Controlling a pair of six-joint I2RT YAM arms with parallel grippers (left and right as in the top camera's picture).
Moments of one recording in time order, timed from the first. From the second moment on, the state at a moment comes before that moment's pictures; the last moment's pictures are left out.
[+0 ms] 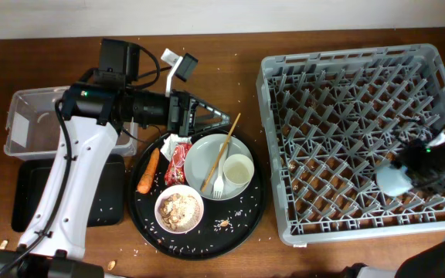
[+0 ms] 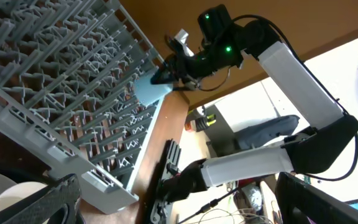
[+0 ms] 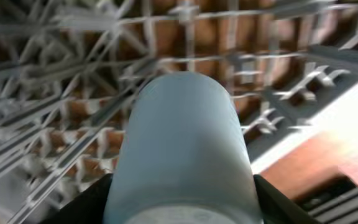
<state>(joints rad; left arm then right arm) -0.18 1.61 1.61 -1.02 1.28 0.06 -0.53 1.51 1.30 -1.27 -0.09 0.26</state>
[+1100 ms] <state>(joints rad) -0.21 1.64 1.66 -1.07 1.10 0.01 0.08 1.06 1.42 -1.15 -0.74 0.04</state>
